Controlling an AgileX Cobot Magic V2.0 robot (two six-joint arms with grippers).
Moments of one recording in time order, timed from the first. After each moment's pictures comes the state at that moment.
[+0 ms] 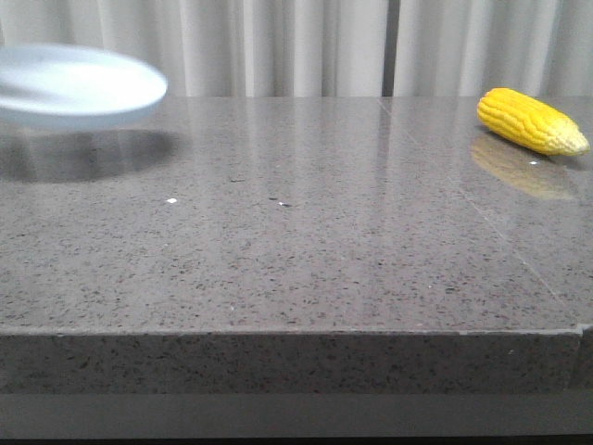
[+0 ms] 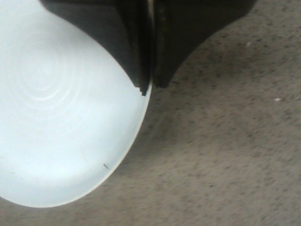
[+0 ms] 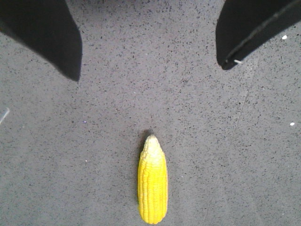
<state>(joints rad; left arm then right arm) 0.11 1.71 -1.54 -0.43 0.90 0.39 -0.01 0.65 -0.68 0.05 0.60 0.01</state>
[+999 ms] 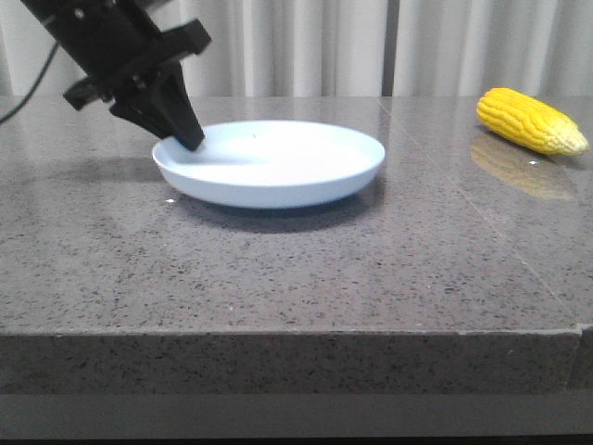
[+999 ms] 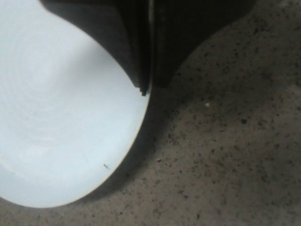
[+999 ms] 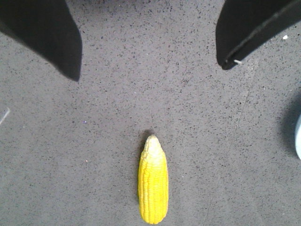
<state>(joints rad) -0.26 1.92 -1.54 -0.58 0.94 0.44 -0.01 0.65 -0.68 0.05 0.60 0.01</state>
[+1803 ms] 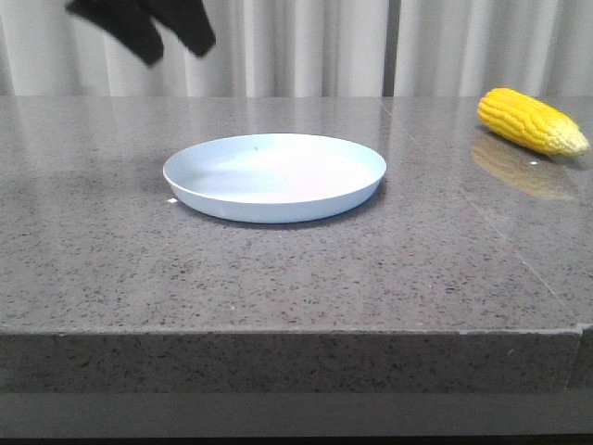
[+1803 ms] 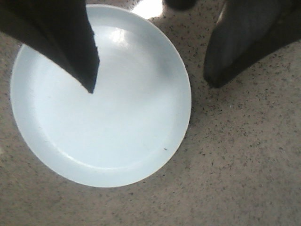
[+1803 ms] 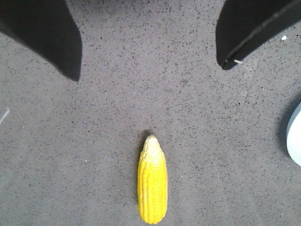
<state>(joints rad) -0.40 1.61 -1.54 -0.28 0.96 0.37 -0.01 0.65 -0.68 0.05 0.60 0.01</state>
